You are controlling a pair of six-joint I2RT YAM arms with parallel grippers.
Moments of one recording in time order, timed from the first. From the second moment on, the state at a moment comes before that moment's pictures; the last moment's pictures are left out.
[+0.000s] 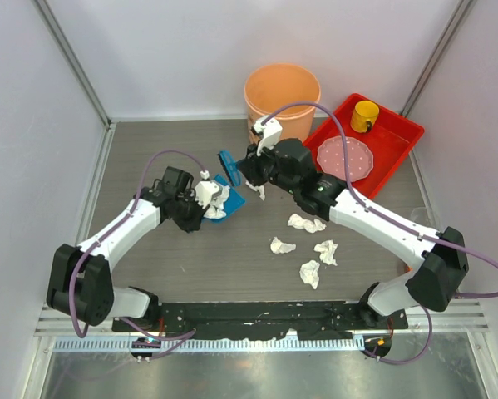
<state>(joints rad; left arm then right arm) -0.36 1.35 0.89 -0.64 0.26 0.43 0.82 1.44 1.27 -0.06 0.03 0.22</state>
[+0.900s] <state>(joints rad) -0.34 1.30 0.89 -0.70 0.16 0.39 0.36 1.94 2.01 -0.13 -0.11 -0.03</state>
